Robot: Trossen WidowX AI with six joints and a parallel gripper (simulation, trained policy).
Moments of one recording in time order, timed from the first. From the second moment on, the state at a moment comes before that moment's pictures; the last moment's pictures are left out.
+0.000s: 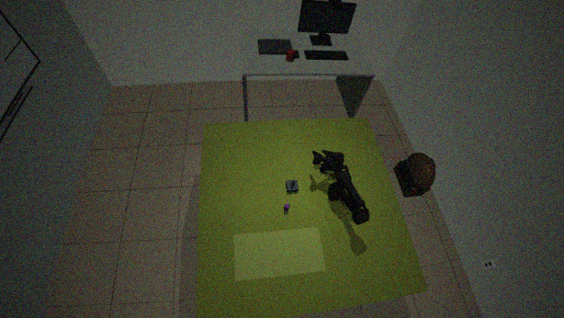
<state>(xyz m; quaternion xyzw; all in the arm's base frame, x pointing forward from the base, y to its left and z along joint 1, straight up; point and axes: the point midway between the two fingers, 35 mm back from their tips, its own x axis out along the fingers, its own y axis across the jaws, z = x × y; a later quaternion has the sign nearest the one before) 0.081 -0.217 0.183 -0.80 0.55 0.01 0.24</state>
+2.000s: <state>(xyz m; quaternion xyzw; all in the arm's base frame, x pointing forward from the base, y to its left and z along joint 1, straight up) 0.138 -0.204 0.211 -0.78 0.47 0.20 0.37</state>
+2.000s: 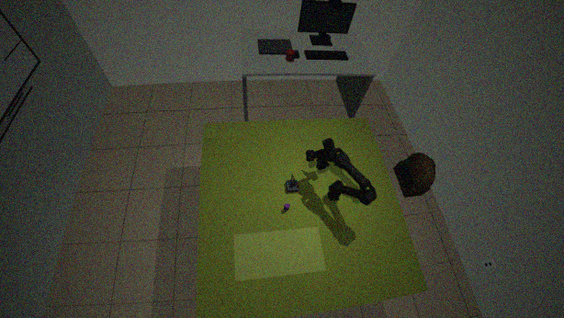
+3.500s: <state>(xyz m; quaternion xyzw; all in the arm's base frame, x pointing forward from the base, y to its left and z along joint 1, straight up) 0.215 -0.201 0.217 -0.73 0.44 0.32 0.41</state>
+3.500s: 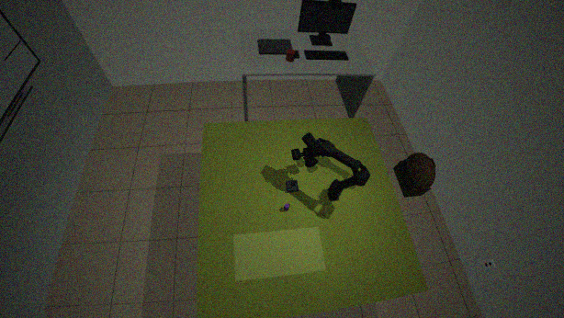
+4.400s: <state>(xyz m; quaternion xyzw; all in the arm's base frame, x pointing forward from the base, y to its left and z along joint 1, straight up) 0.271 -0.183 0.209 -0.70 0.44 0.38 0.42</state>
